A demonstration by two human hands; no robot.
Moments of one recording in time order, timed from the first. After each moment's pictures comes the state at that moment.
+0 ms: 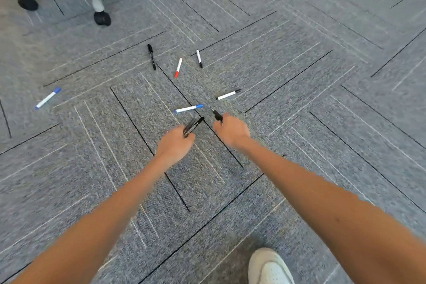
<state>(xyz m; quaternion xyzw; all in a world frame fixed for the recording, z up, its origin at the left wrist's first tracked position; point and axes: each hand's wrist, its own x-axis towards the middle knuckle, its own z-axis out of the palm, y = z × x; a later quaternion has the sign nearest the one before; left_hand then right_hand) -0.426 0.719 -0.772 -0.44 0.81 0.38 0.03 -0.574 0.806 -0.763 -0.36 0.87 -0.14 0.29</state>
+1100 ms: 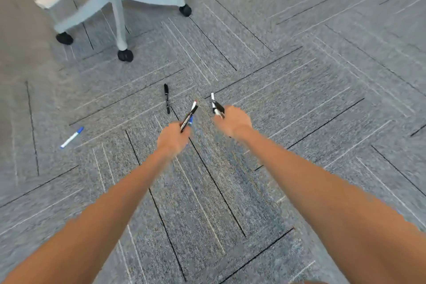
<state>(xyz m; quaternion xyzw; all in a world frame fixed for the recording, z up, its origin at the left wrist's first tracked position) -0.535 0.589 -0.700 -0.55 0.77 0.31 0.00 -0.697 0.661 -0.688 -0.41 0.84 -0.17 0.31</state>
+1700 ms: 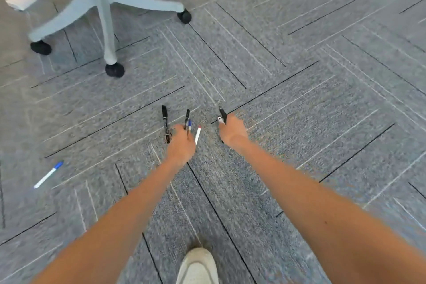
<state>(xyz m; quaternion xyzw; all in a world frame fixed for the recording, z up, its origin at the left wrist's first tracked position) -0.593 0.484 -0.765 -0.56 0.71 0.43 -0.03 -0.726 0.541 -0.750 -0.28 0.86 -0.23 0.36</state>
